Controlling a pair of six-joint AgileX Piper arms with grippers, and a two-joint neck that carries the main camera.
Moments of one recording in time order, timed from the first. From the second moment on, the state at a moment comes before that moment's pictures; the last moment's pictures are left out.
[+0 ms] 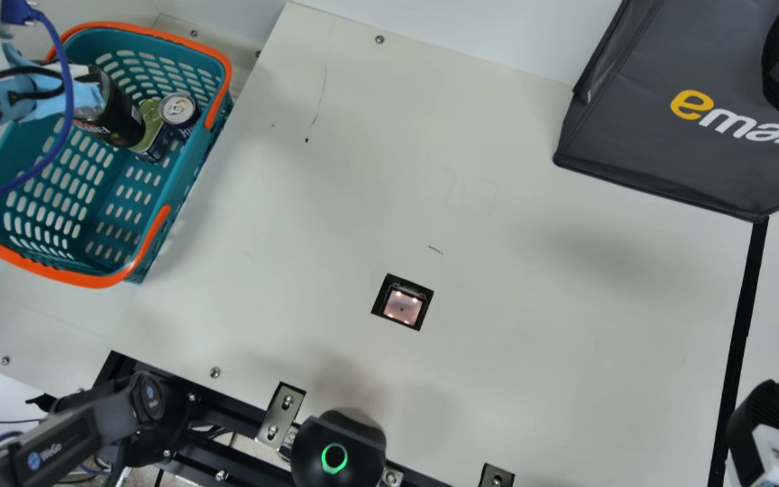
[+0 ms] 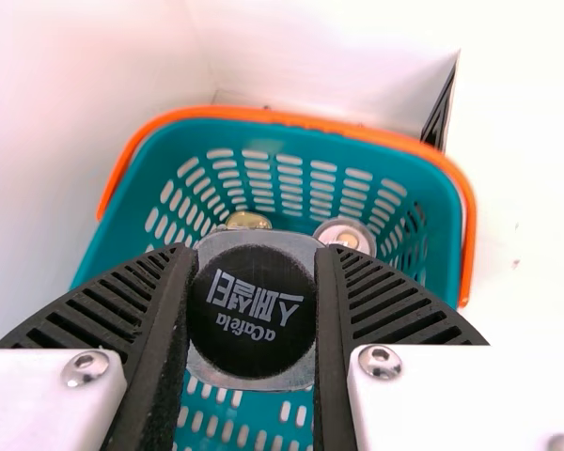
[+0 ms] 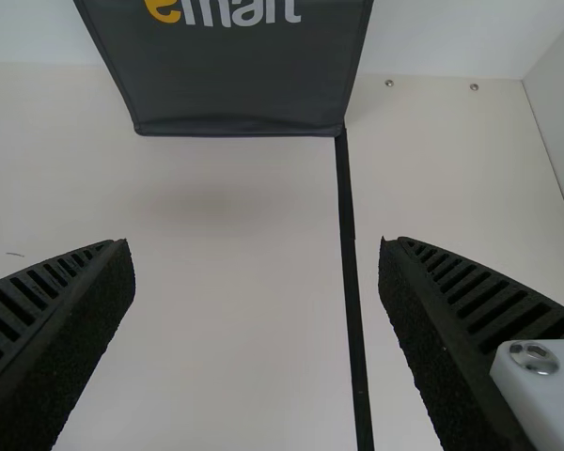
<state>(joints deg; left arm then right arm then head) 37.0 75.7 -60.3 -23.1 37.8 36.7 0.7 42.6 -69.8 -0.8 69.5 -2.3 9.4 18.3</state>
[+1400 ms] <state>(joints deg) 20.1 70.5 -70.9 -16.5 44.6 21.0 0.7 42.6 -69.8 -0.8 69.4 -2.3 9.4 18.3</state>
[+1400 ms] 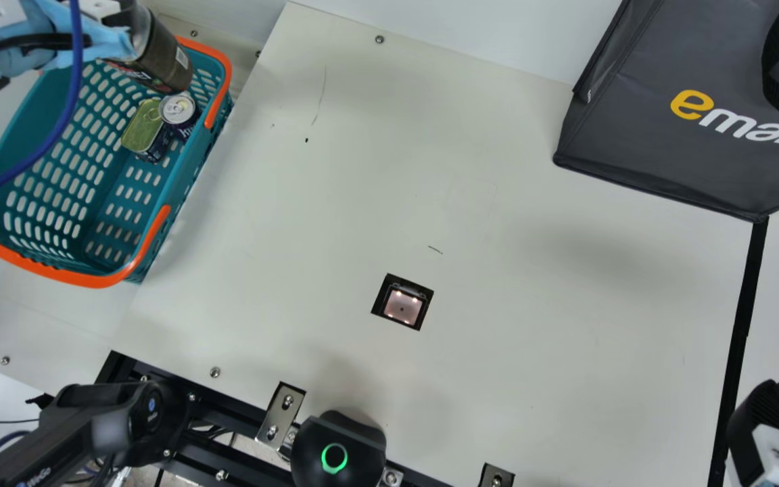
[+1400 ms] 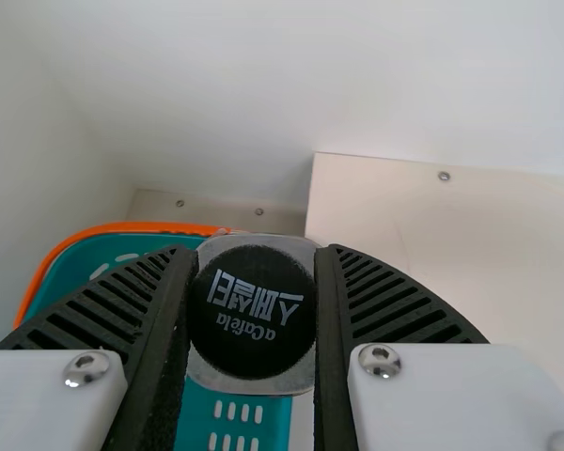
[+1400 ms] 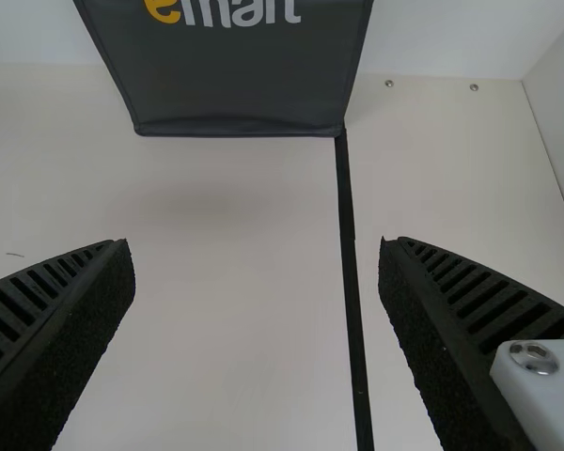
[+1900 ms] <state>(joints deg) 8.2 68.2 -70.8 -15.7 47.2 18.0 0.7 42.6 -69.8 -0.8 69.4 -2.3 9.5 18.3</state>
